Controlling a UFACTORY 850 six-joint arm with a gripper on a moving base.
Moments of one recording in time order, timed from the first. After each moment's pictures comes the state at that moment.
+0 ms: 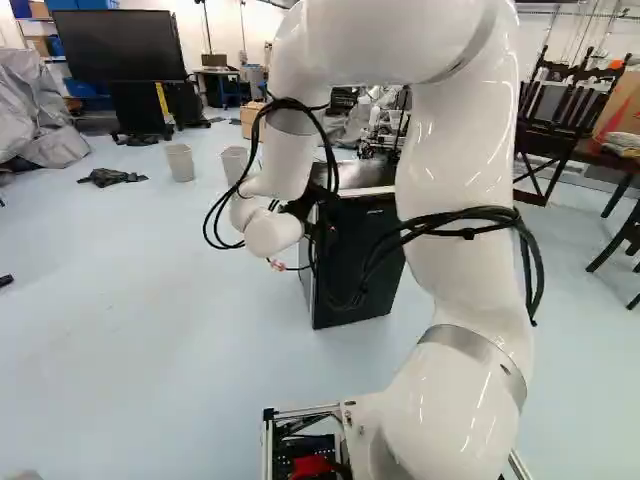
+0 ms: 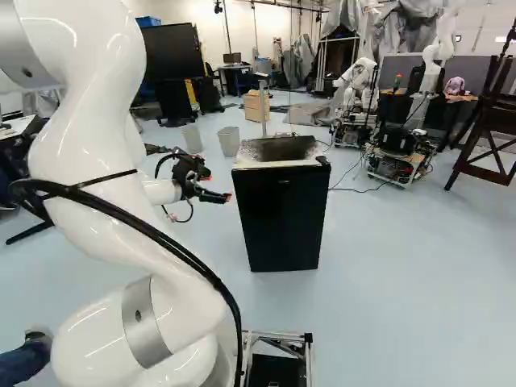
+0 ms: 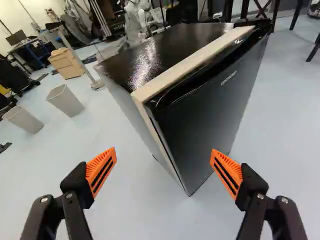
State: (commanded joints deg) arm 36.3 -23.0 -37.3 71.1 59.1 0.0
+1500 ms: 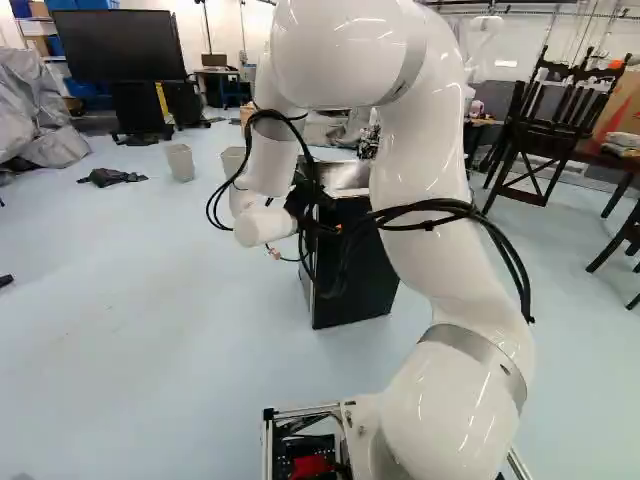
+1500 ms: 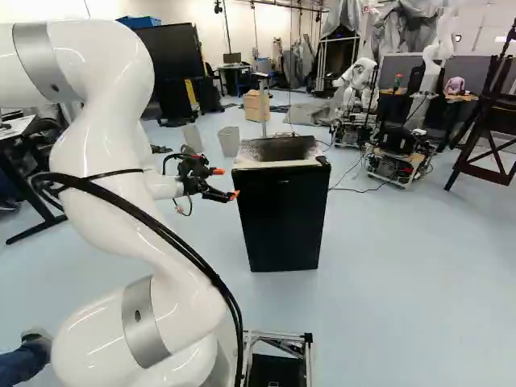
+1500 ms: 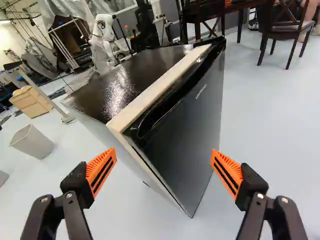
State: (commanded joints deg) arm 33.9 -30.9 -47.4 82.8 66.0 0.0
